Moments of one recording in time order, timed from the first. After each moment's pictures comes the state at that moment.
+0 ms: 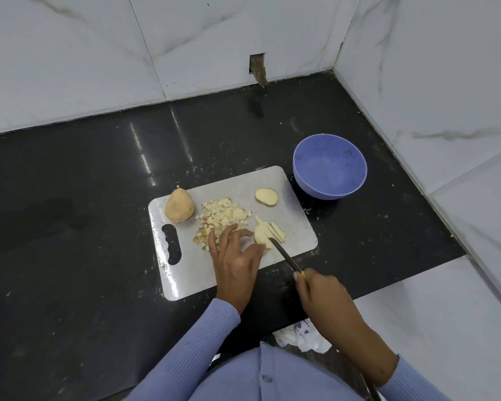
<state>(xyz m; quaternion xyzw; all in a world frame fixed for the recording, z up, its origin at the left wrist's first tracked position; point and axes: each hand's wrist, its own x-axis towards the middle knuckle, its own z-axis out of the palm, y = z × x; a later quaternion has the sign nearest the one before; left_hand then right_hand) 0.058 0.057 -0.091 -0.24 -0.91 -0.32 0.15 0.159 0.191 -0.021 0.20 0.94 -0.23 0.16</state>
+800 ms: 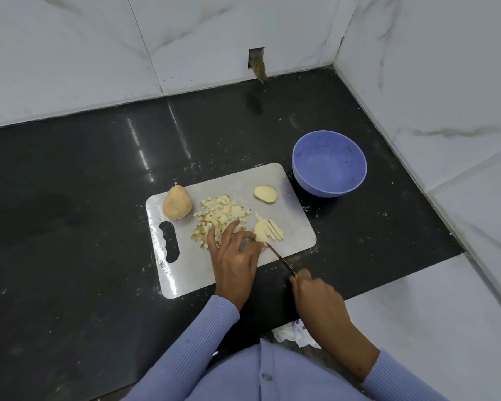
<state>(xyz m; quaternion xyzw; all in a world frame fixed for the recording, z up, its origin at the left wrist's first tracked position) 0.056 0.058 -0.090 -0.25 -0.91 -0.29 0.17 0.158 0.183 -0.039 0.18 0.95 -0.13 0.22</state>
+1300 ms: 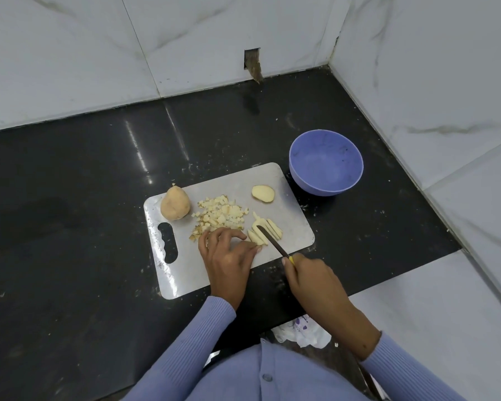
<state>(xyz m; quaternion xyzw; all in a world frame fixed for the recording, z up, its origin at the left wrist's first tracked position) 0.056 0.052 -0.090 -0.19 -0.90 -0.35 0.16 0.137 0.188 -0.019 0.18 0.95 -0.22 0.14</state>
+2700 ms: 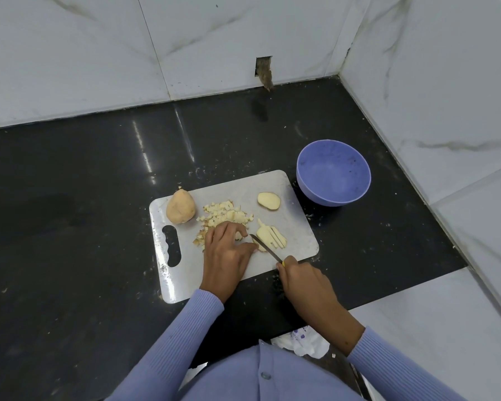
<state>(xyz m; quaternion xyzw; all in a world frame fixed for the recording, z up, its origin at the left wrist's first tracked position) 0.029 0.040 -0.082 -0.31 -0.90 -0.28 0.14 0.118 0.185 -0.035 0.12 0.96 -0.14 0.19</state>
